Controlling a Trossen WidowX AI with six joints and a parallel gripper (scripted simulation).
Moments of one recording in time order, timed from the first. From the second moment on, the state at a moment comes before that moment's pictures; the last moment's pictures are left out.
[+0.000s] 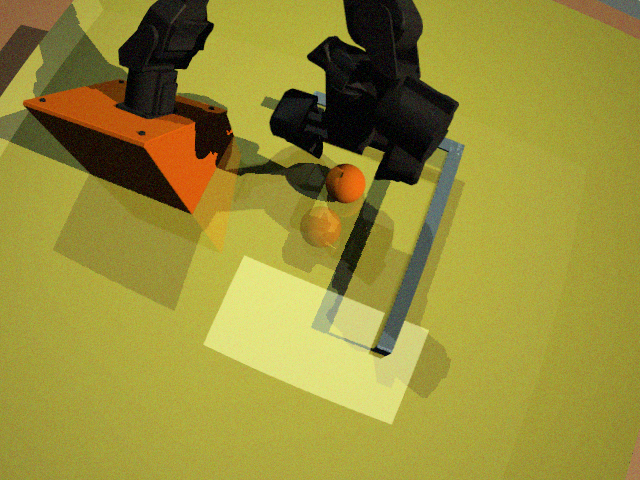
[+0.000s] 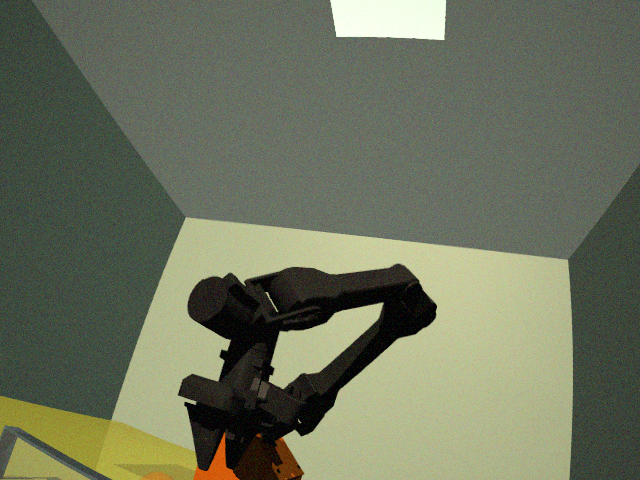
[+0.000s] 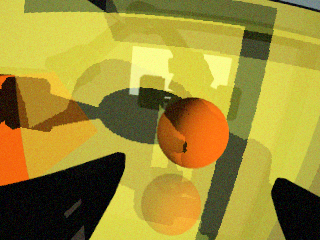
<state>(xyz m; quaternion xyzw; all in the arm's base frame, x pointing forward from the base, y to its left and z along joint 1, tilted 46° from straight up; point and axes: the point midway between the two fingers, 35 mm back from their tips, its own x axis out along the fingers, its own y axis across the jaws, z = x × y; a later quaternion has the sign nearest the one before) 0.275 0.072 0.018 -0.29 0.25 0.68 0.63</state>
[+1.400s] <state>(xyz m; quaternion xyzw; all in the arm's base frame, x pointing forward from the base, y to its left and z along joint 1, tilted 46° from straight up) 0.269 0.117 -0.024 -0.29 0.25 0.68 0.62</state>
